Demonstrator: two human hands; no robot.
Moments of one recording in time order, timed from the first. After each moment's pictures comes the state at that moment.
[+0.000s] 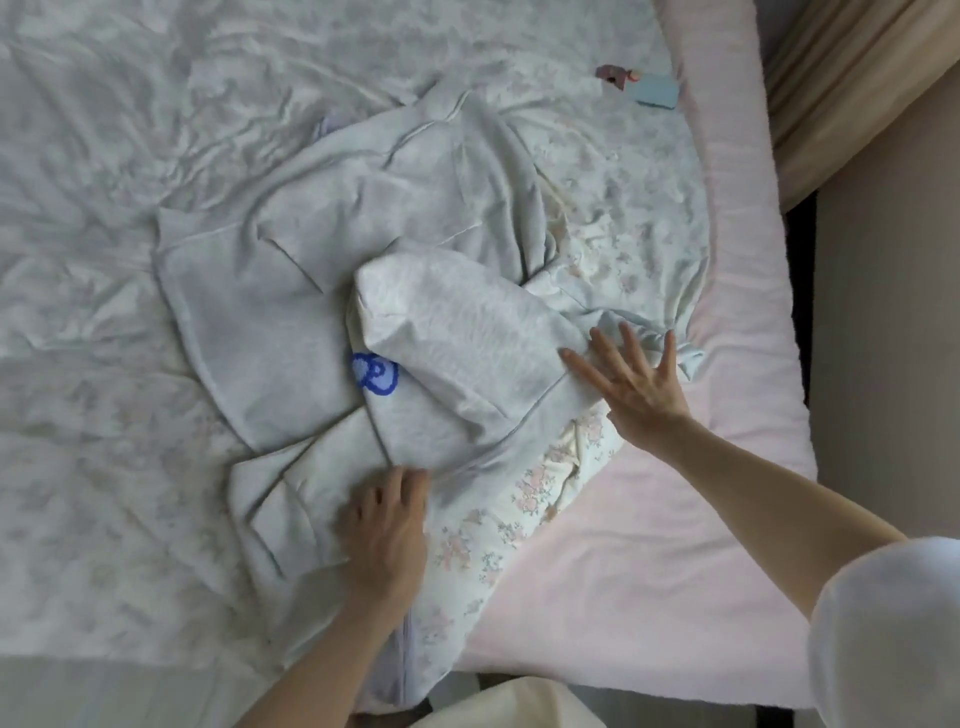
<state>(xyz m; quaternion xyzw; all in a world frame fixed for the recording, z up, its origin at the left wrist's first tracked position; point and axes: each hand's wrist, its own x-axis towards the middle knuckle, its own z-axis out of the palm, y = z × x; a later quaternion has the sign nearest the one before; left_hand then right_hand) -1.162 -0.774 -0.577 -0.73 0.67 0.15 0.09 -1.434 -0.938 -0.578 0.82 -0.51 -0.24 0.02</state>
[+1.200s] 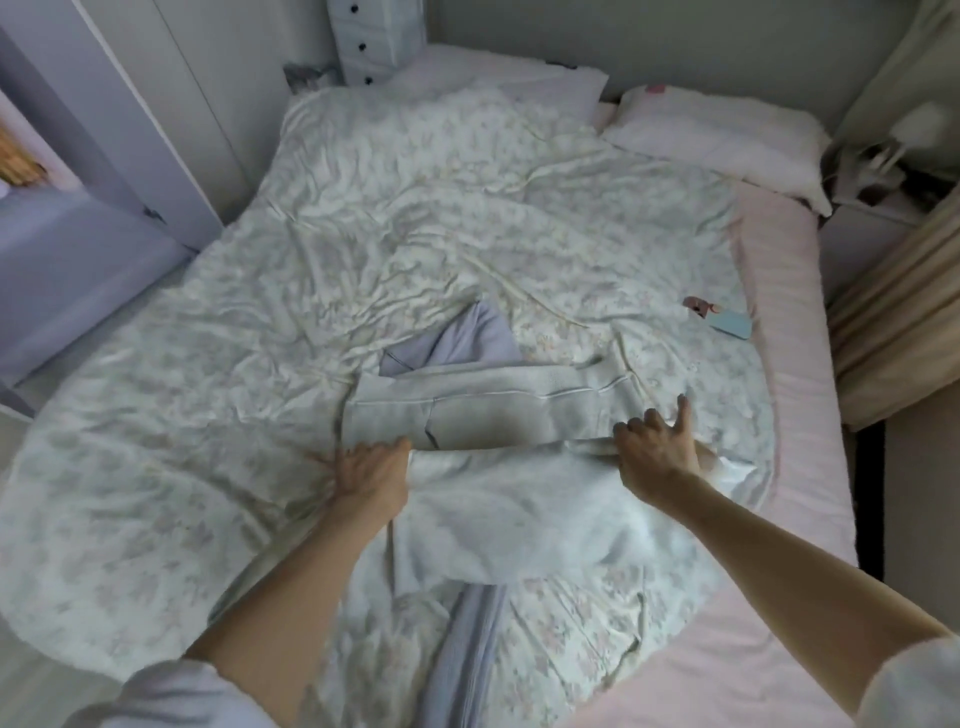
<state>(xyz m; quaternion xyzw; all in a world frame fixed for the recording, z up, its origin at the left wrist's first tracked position) -1.025 -0.897 -0.421 -0.81 0.54 0.14 0.16 -1.302 -1.015 -0.413 0.84 -0.49 -0.24 0.07</state>
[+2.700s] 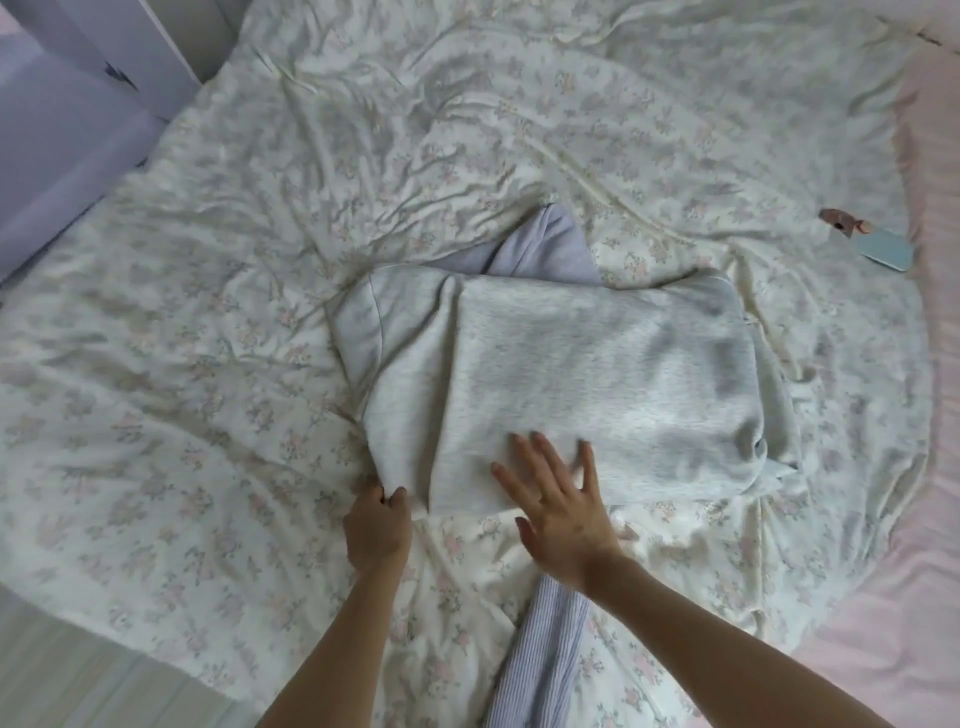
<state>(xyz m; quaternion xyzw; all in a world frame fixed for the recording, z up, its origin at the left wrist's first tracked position) -0.969 -0.855 -0.622 -0.92 0.13 0.31 -0.21 -1.165 -0.937 -0.589 0.94 -0.33 -0.03 -0.08</state>
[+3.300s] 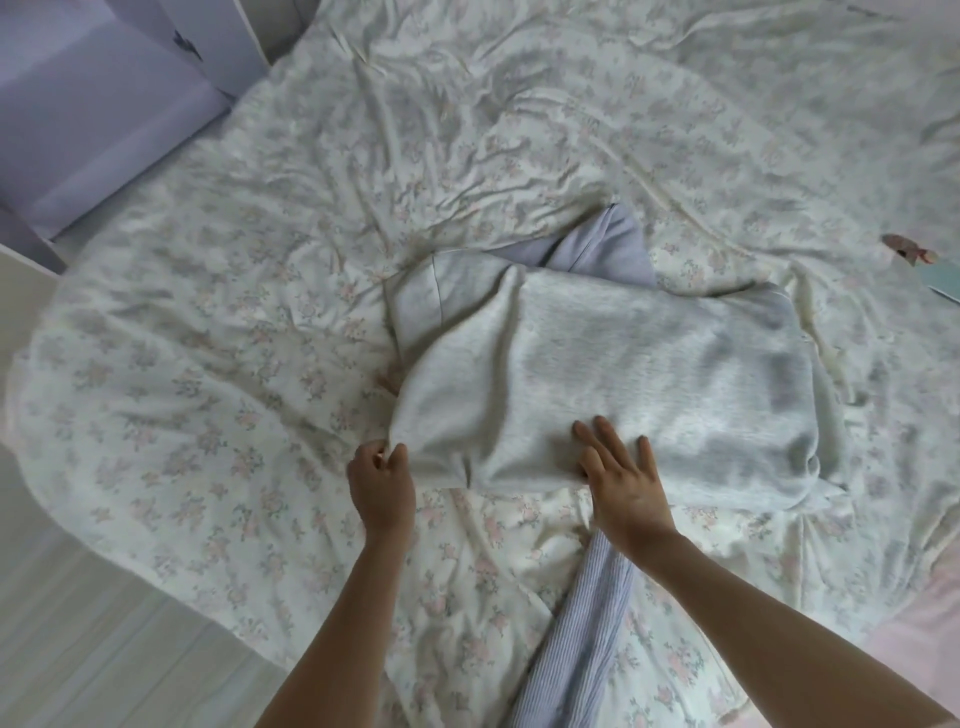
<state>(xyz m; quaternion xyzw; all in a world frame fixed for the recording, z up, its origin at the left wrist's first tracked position) -0.935 -0.844 -0.586 -0.88 0.08 0.24 -0.41 -1.162 -0.956 -0.597 0.93 -0.36 0.01 0.00</state>
